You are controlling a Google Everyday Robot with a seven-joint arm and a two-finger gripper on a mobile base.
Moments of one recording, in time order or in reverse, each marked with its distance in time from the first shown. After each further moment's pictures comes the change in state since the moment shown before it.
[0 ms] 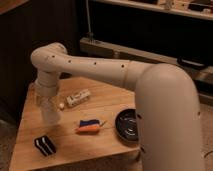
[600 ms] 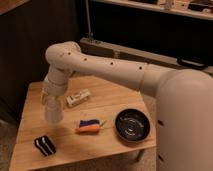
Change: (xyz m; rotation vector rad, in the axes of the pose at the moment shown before) arm -0.001 0.018 -0.027 0.078 -0.039 -0.013
